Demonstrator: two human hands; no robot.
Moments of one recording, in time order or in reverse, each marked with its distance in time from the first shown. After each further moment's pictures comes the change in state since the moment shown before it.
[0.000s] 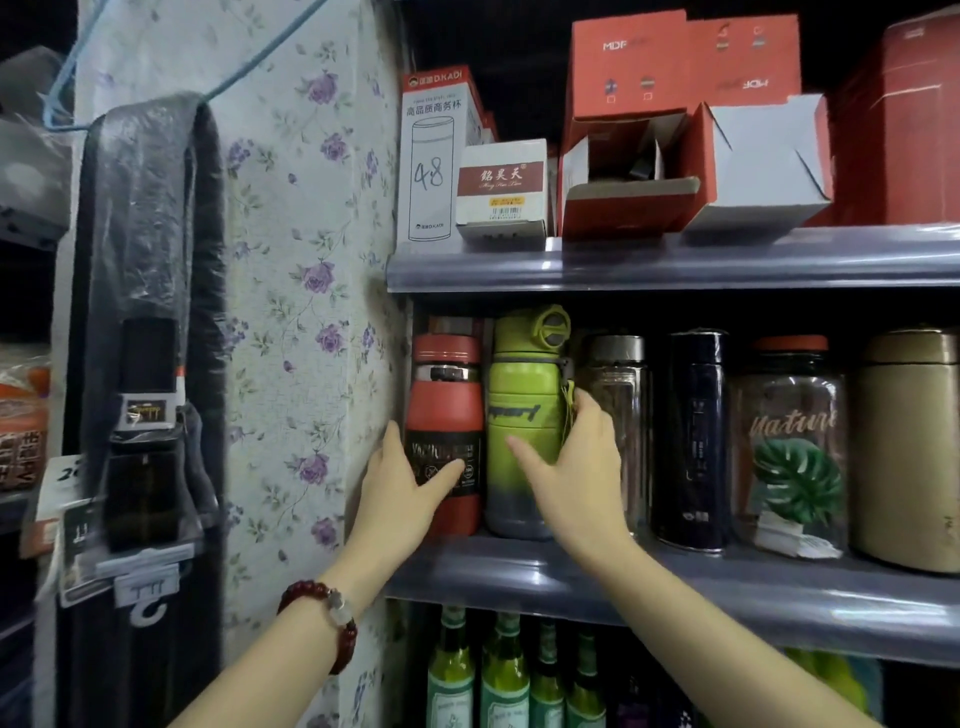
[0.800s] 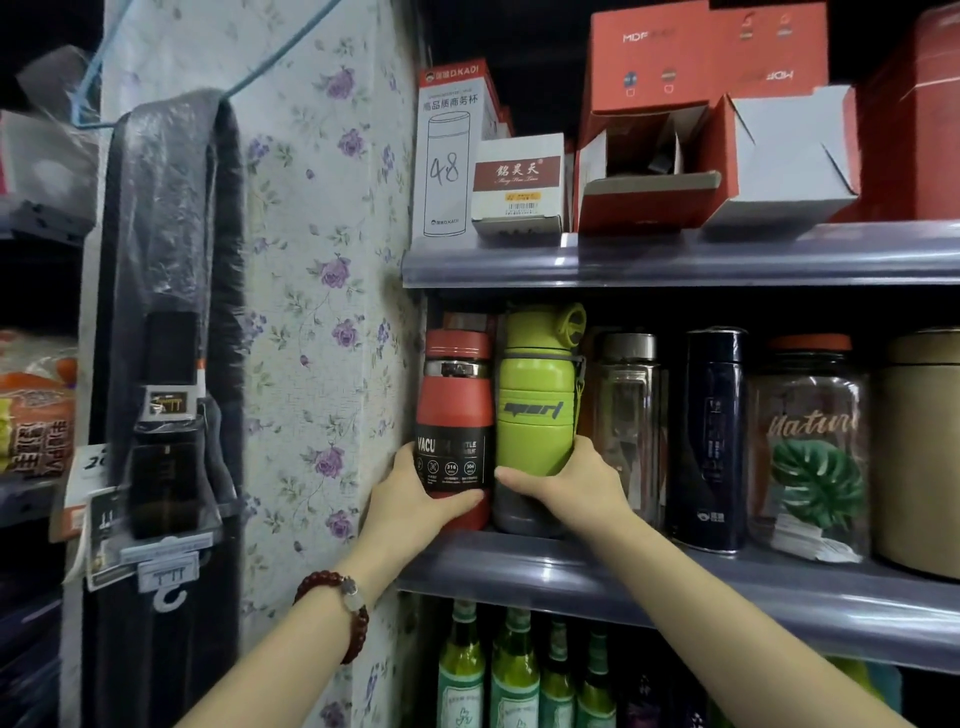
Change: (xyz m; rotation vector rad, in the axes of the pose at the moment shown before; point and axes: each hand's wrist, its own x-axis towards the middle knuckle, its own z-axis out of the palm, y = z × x) left_hand -0.007 -0.005 0.001 -0.005 -0.041 -0.129; right_hand 0.012 0.026 0.013 0.044 -0.312 0.328
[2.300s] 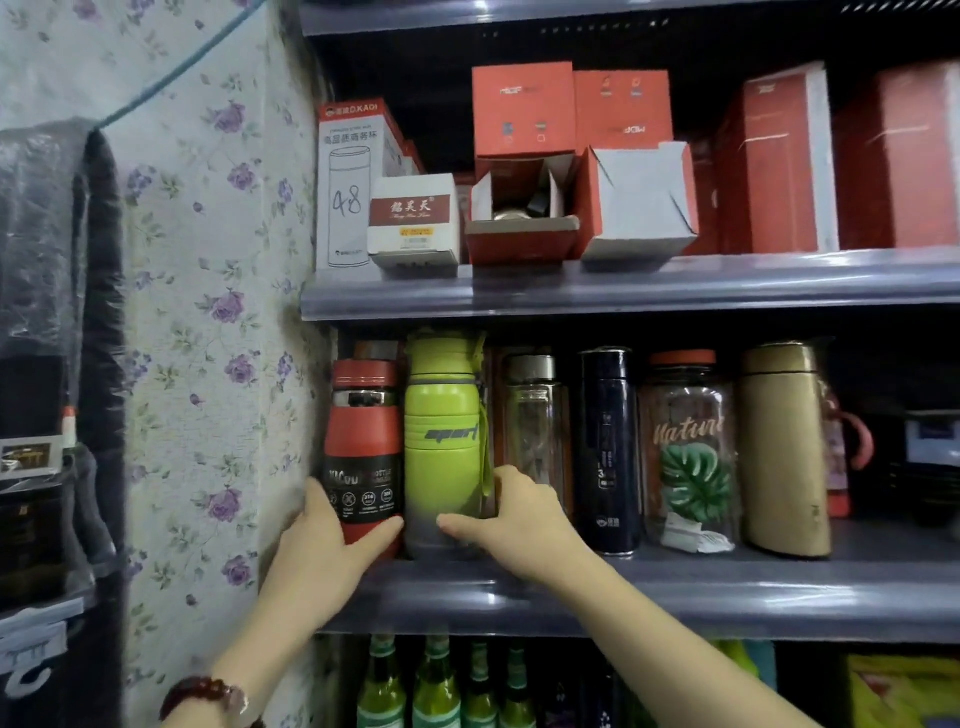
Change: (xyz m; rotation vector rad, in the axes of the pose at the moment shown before) left_hand -0.033 0.032 -0.006 0.263 0.009 -0.006; right_hand -0.035 -0.004 -0.042 -0.215 -0.083 -0.101
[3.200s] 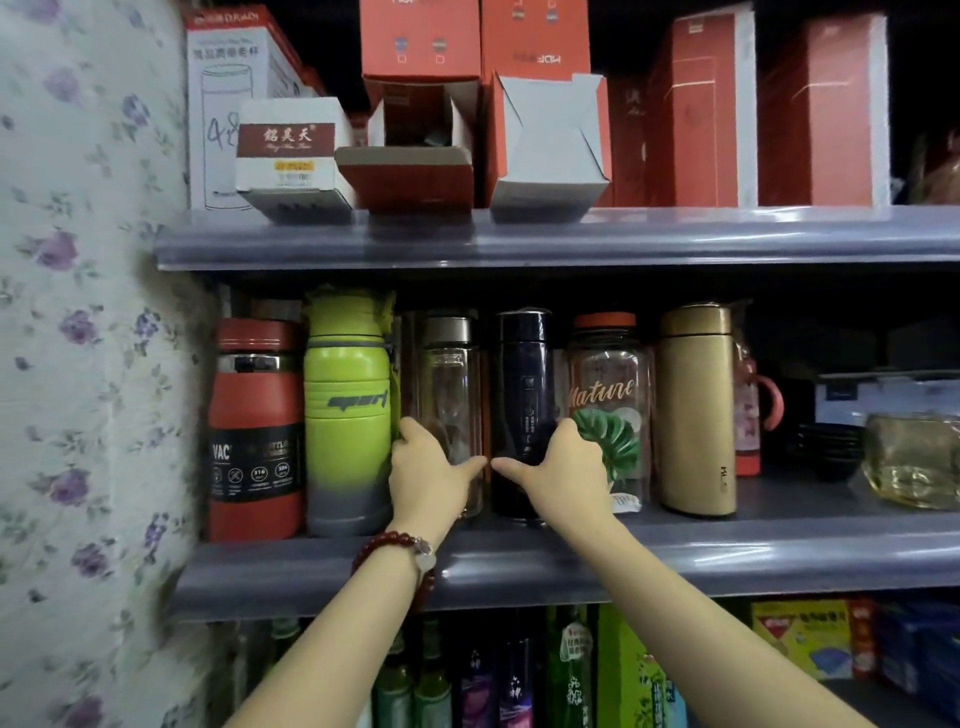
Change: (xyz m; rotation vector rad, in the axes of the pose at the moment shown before) left_hand 0.003 0.124 0.125 -0.130 -0.098 -0.006; right_hand 0.012 0.081 -0.063 -0.115 0.361 0.194
